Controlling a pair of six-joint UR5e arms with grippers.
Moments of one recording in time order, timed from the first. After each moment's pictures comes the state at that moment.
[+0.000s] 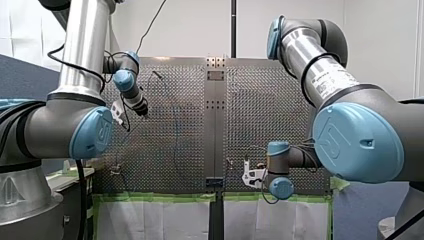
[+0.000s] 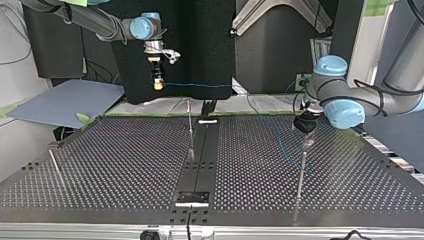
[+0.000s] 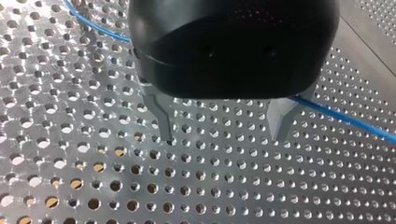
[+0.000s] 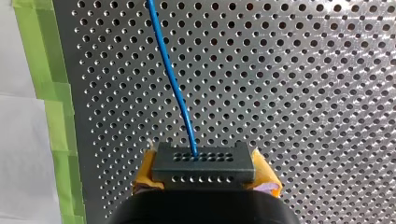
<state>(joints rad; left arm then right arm) 0.09 -1.81 -1.72 -3.22 -1.47 -2.24 2.02 -0.69 1.98 -1.25 1.60 1.56</state>
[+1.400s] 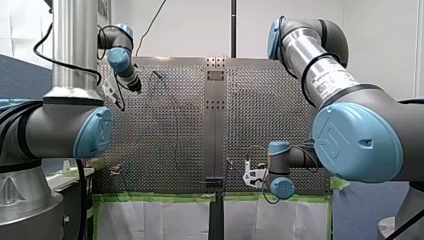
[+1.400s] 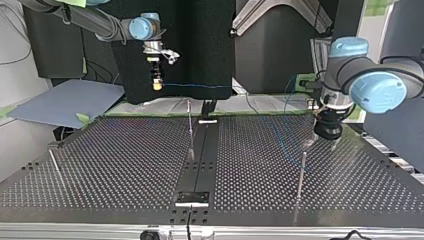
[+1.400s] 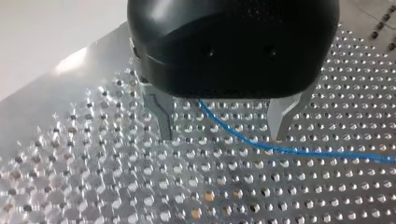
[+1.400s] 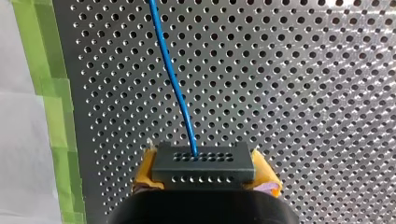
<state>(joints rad) 0.11 -1.58 -1.76 -3.19 -1.55 -2.20 2.01 -0.69 1.98 -1.25 1.60 1.56</state>
